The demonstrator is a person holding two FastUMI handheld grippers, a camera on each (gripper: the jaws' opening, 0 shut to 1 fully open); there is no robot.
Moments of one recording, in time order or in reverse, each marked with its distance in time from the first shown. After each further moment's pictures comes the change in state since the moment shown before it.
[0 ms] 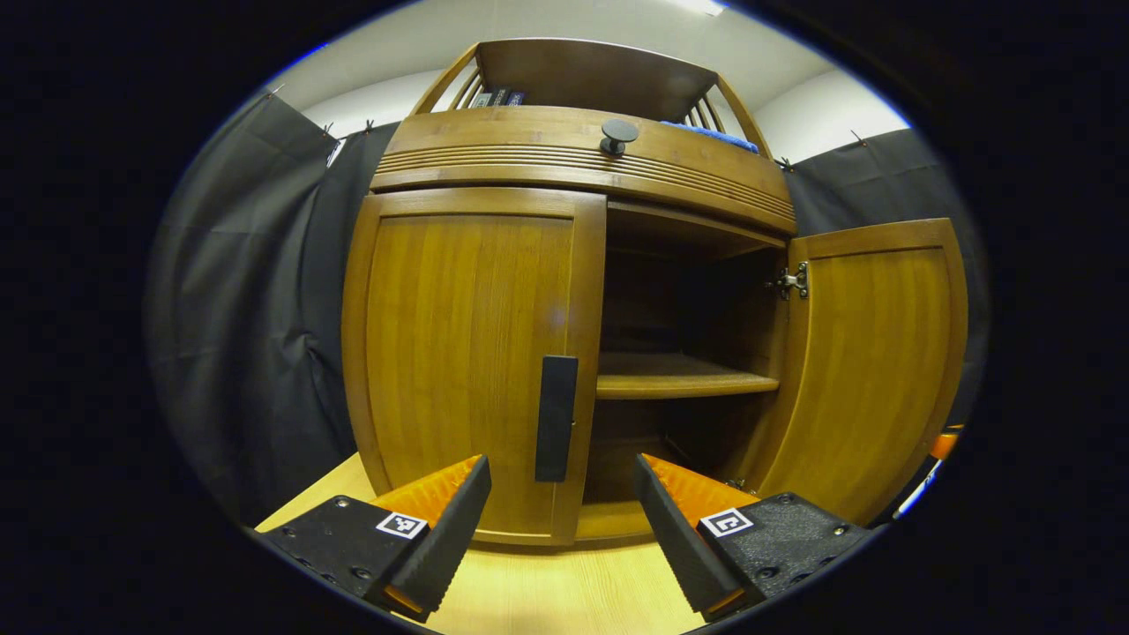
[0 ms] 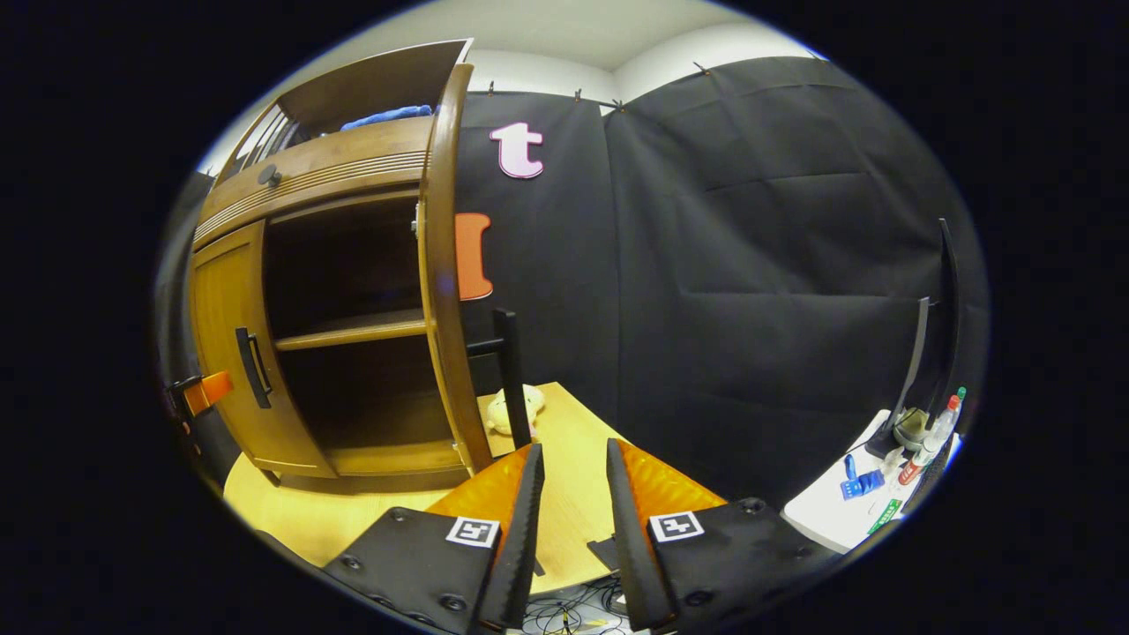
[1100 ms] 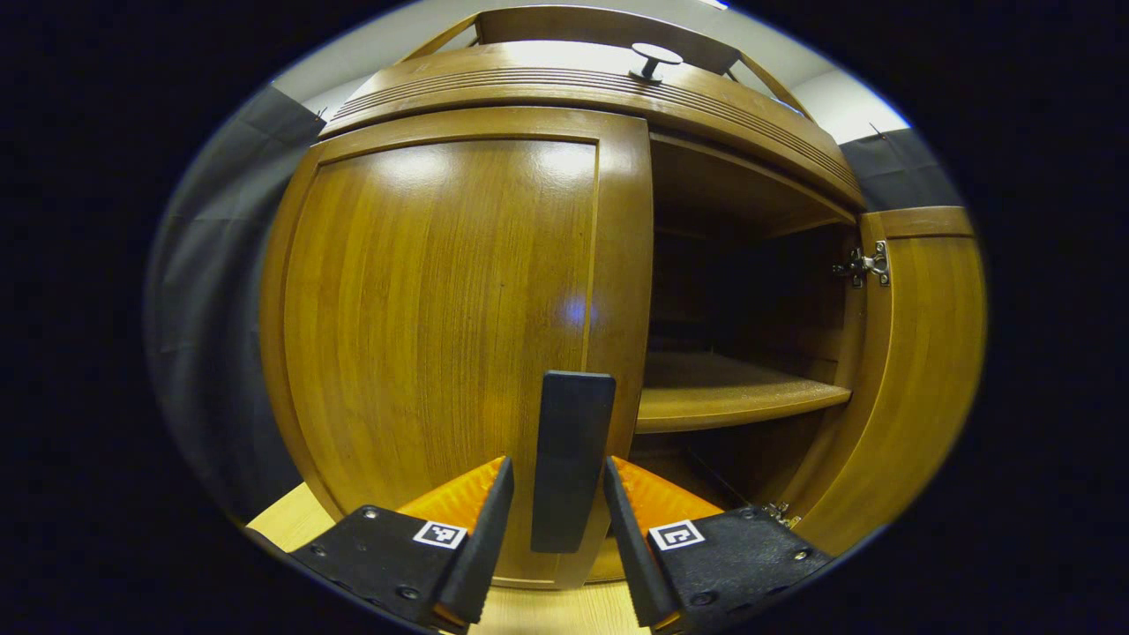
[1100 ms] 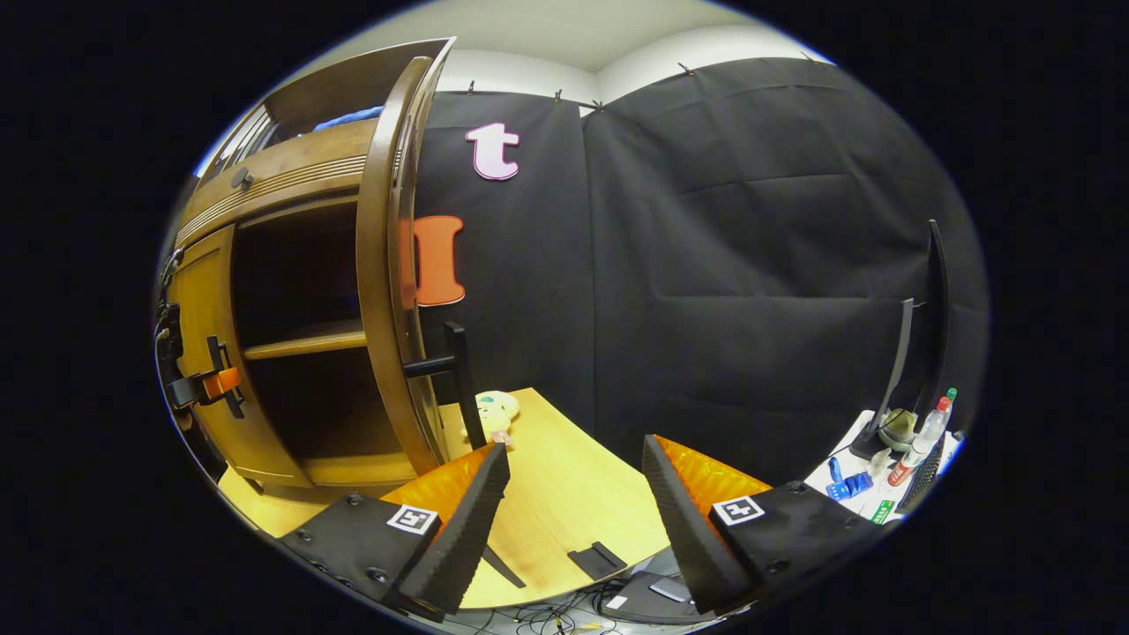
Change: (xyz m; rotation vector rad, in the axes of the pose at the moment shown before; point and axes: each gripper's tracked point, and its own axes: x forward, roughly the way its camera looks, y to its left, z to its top) left arm 0.102 0.005 -0.017 -0.007 0.038 0.005; right arm 0.015 -0.021 0.006 0.005 -0.009 -0.081
